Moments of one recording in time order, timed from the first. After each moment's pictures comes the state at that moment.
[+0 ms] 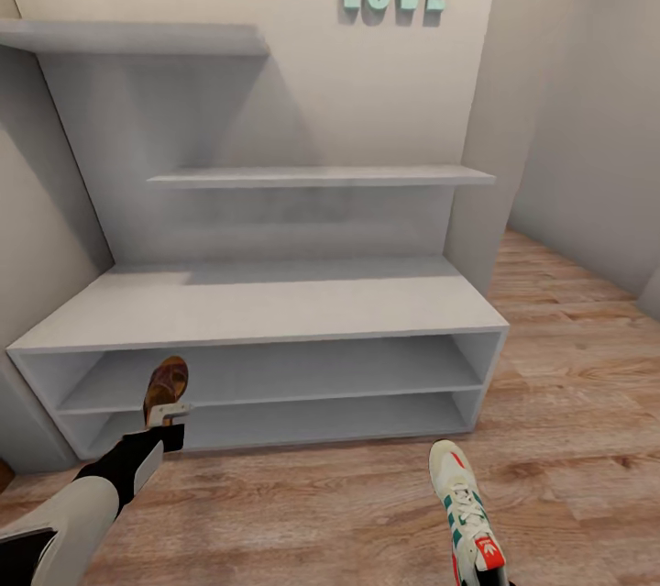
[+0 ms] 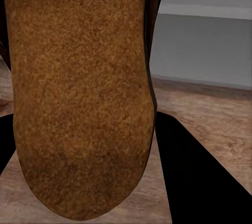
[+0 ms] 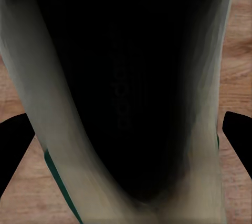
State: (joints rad) left arm -0.78 0.17 0.17 -0.24 -0.06 0.19 0.09; right arm -0.20 -0.08 -0.16 -0.25 0.06 -0.63 0.09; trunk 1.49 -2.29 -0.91
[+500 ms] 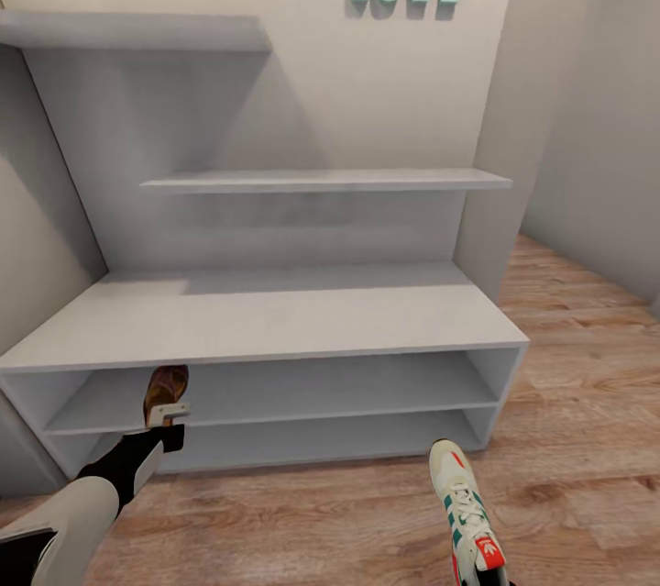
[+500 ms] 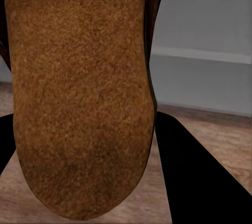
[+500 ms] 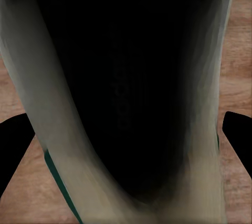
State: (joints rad) left arm -0.78 0.17 0.17 -0.24 -0.06 0.20 0.09; right arm -0.20 -0.08 -0.16 -0.26 0.06 -0.63 0.09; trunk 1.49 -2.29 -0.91
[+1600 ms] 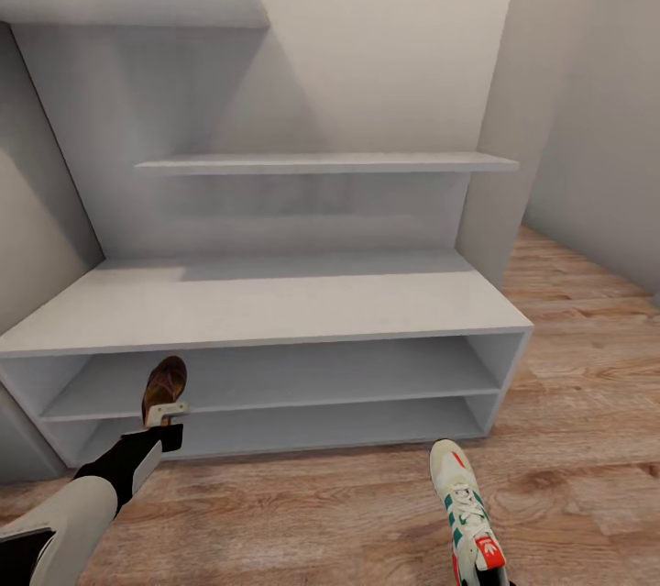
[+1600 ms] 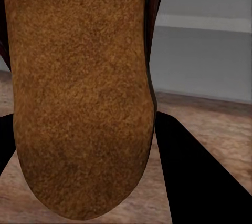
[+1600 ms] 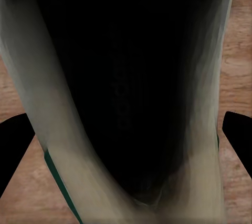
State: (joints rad) left arm -0.78 0.17 0.17 -0.24 -0.06 0.20 0.09; right arm -0.20 -0.08 -0.16 -0.26 0.06 -0.63 0.09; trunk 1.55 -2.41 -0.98
